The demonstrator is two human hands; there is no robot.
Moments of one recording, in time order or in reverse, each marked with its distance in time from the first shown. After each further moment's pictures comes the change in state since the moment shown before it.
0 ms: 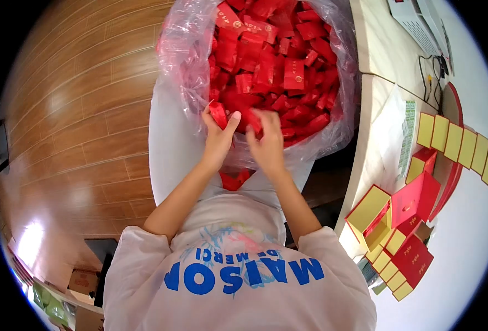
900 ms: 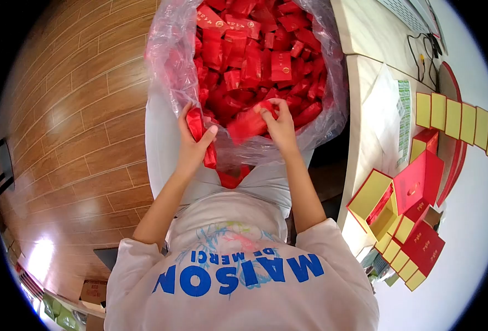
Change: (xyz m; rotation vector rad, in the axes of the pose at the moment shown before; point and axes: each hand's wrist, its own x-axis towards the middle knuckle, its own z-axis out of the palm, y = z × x) left_hand -0.018 0.017 -0.048 0.098 -0.177 0.053; right_hand 0.010 0.047 -0.029 0.419 -0.004 0.447
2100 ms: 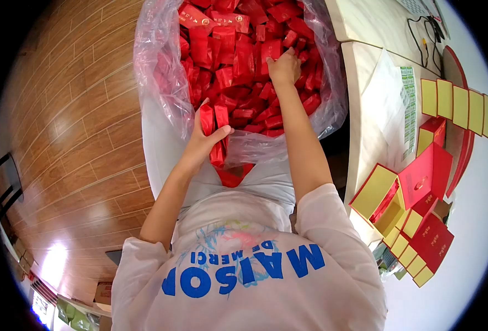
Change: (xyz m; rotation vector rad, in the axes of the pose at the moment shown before) left_hand 0.010 0.027 0.035 -0.001 -0.194 -0.315; right_hand 0.142 -0.004 -0.002 -0.970 0.366 0.073
